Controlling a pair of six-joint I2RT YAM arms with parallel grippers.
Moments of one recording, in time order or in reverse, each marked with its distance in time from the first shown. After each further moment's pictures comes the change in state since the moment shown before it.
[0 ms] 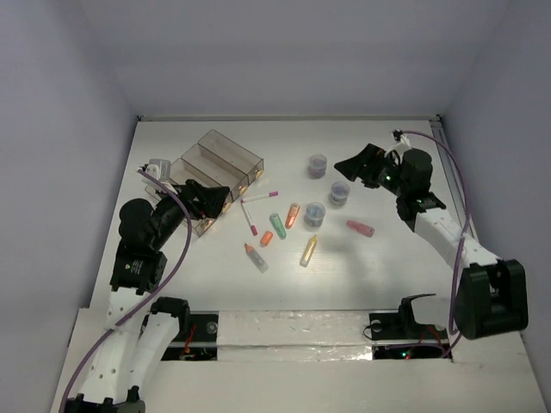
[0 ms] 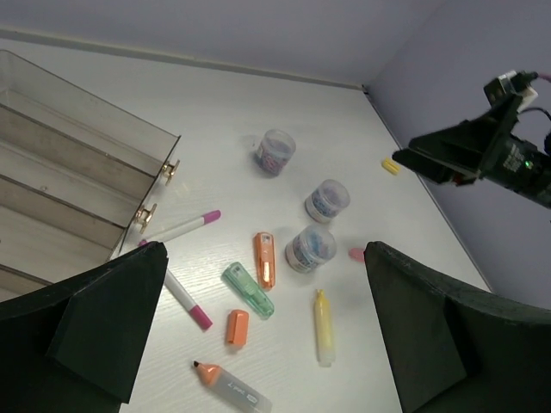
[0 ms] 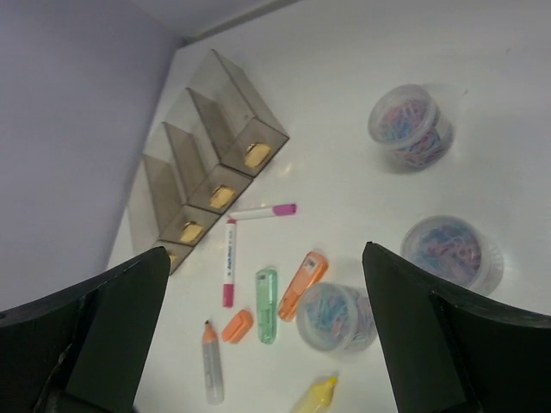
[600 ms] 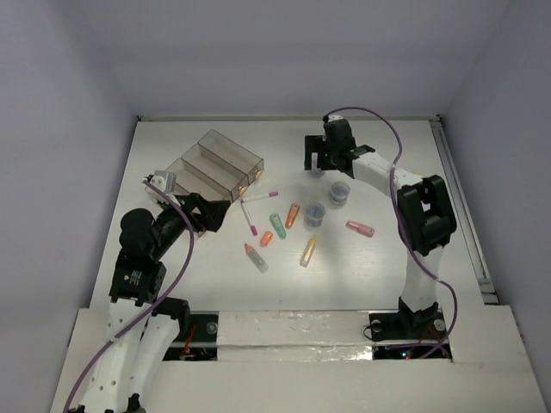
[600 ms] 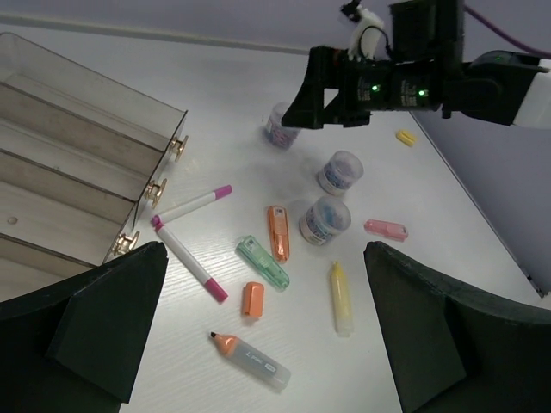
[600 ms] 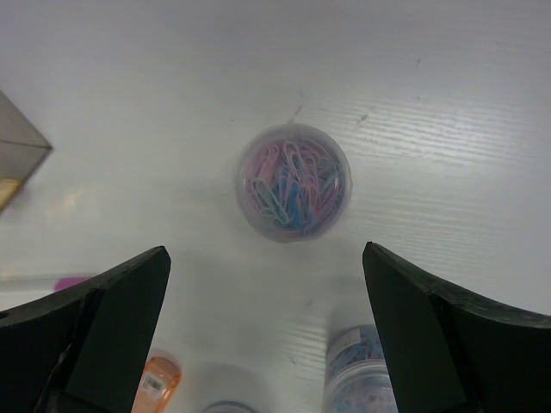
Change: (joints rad) left arm -0.006 -0.072 -0.045 -0.098 0.017 0.080; right arm 0.260 0.726 0.722 -0.477 0.587 -0.360
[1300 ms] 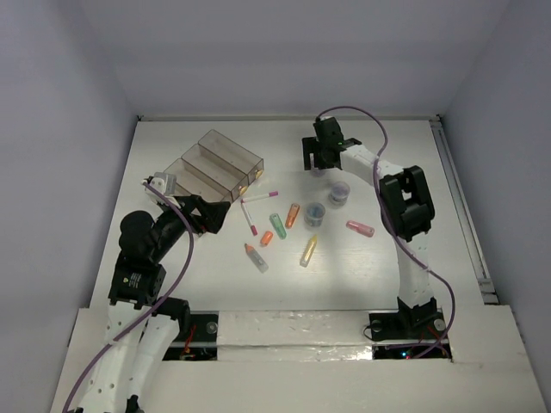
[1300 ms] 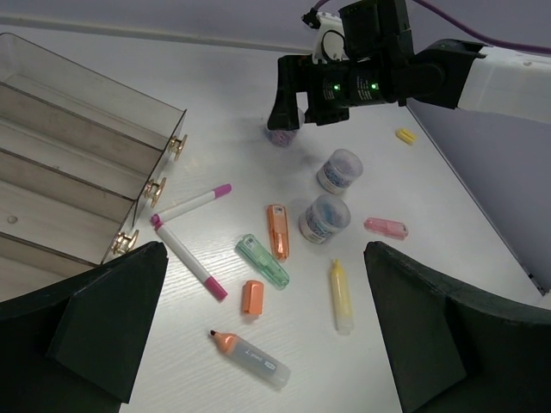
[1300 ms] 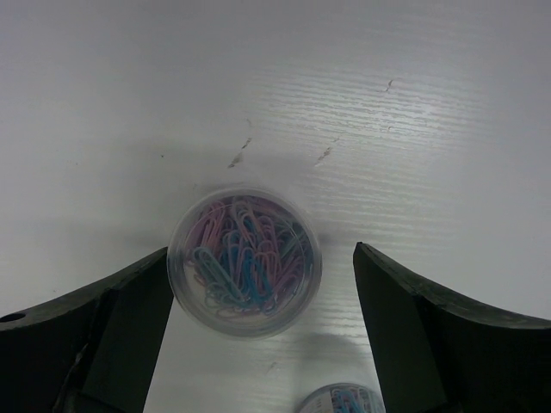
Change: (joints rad) left arm -0.020 -0.021 0.000 -0.011 -0.018 0.008; right arm 0.013 0.227 0.239 -0.163 0.127 -0.079
